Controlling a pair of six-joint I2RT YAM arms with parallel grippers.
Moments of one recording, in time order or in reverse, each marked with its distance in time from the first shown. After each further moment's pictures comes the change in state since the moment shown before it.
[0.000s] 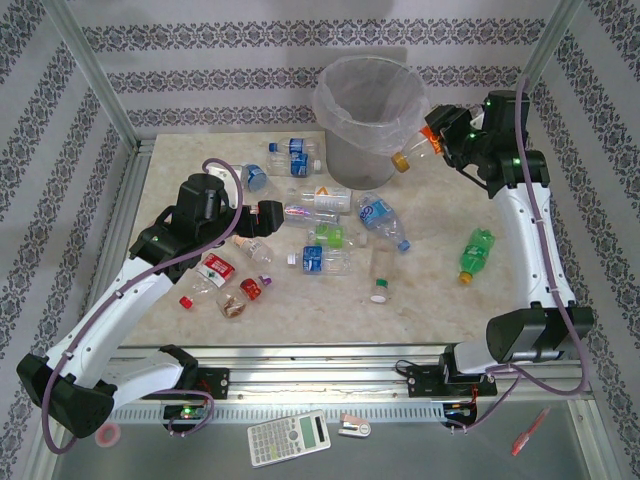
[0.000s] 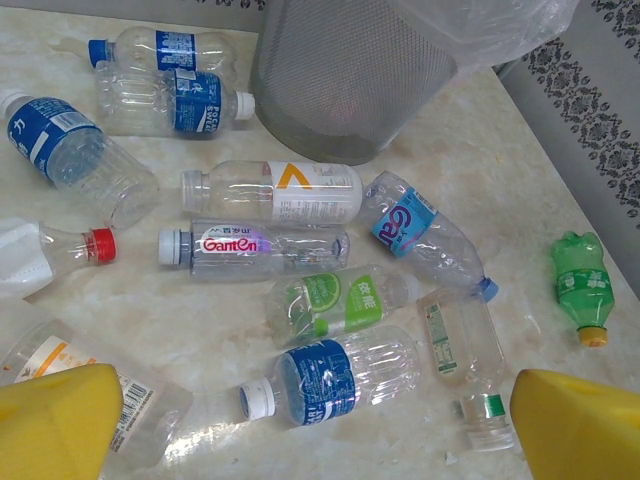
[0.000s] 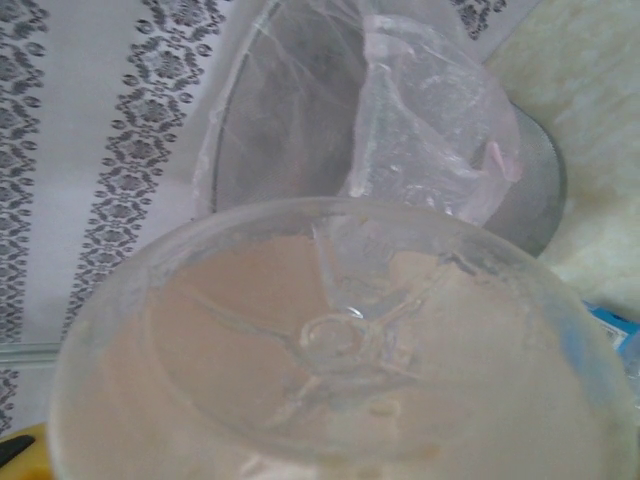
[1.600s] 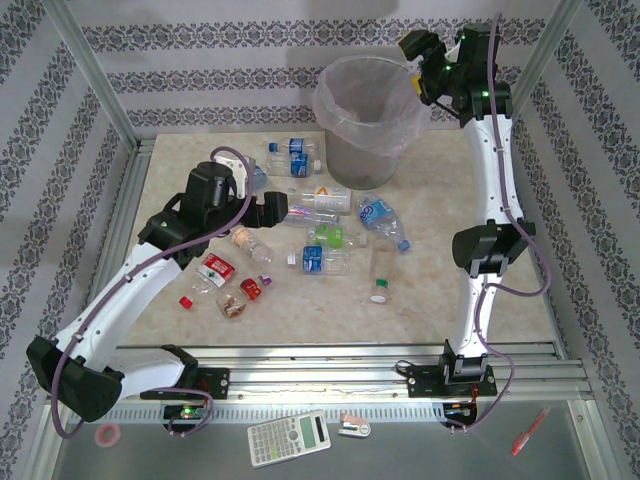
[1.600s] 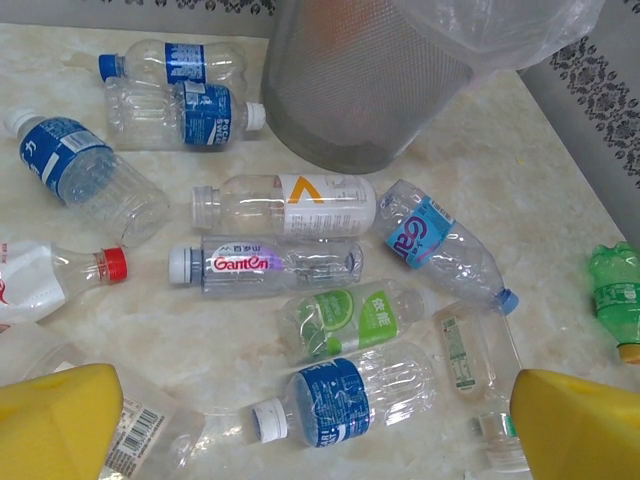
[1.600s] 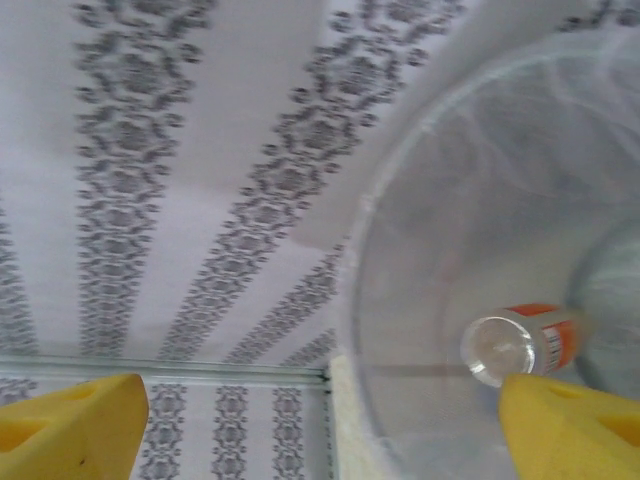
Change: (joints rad) left arm 0.000 0.095 0.092 -0.019 -0.026 0.031; right arm 0.027 0.672 0.896 -0.060 -0.110 0.053
